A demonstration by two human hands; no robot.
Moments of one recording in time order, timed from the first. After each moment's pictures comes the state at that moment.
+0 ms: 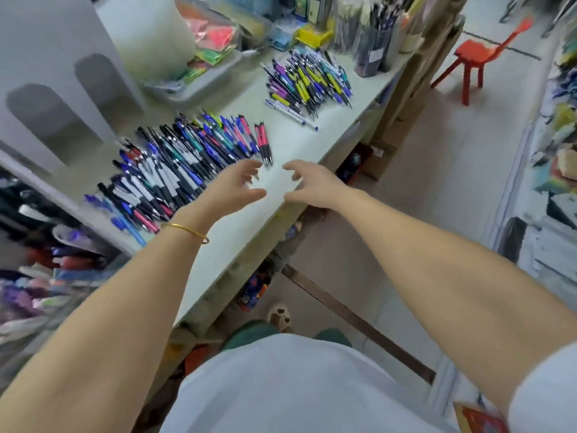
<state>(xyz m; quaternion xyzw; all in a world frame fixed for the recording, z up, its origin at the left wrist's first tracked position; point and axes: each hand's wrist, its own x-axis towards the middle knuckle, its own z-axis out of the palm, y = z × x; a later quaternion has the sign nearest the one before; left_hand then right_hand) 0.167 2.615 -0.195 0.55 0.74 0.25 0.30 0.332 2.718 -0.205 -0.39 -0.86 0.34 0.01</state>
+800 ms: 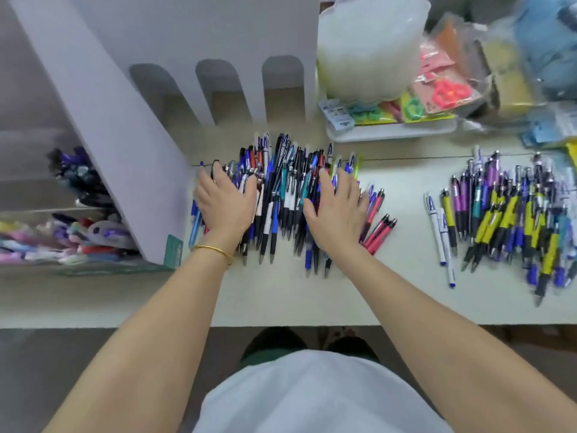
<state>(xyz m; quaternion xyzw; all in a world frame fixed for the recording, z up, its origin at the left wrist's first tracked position) 0.056 2.651 -0.241 -0.08 0.98 0.19 -0.01 0.119 2.814 -0.249 -0.17 -0.97 0.16 0.02</state>
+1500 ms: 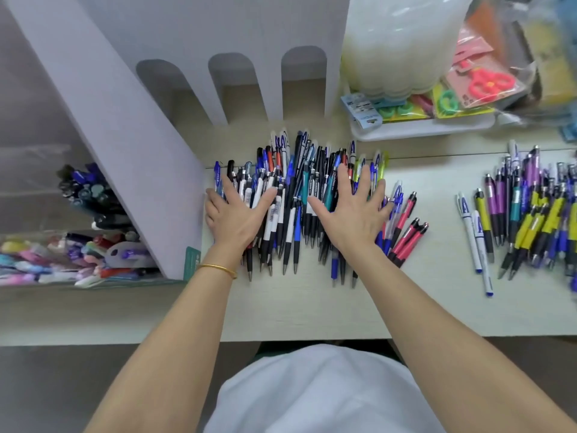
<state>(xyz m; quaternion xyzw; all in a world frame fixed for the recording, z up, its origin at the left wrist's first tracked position) 0.039 2.621 -0.263 -0.11 0.95 0.24 0.16 0.089 2.800 -0.261 -0.24 -0.95 0.16 -0.07</state>
